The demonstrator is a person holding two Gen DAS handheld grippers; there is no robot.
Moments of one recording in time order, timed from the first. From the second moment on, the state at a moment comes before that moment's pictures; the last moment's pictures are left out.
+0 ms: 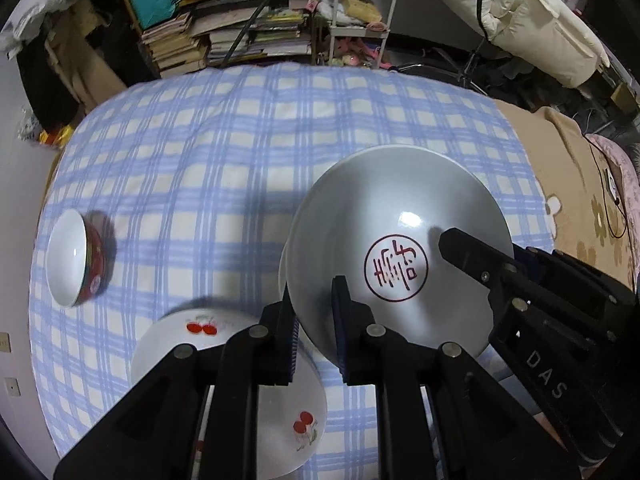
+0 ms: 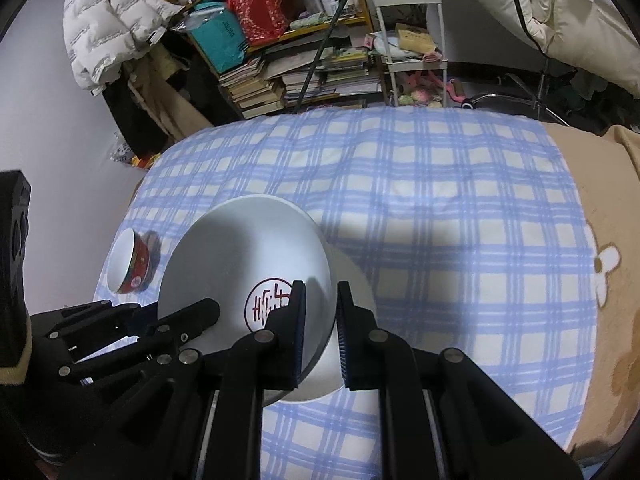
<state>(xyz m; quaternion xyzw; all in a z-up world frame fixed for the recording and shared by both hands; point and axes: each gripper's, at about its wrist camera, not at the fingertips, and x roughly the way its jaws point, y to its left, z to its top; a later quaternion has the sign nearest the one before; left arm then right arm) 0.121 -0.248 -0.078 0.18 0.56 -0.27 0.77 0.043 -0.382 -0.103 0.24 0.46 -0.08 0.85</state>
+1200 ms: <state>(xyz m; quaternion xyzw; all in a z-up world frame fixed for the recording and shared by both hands) 0.135 -0.247 -0.130 0.15 0.59 -0.25 0.75 0.060 -0.380 -0.160 0.23 0.51 -0.08 0.82</state>
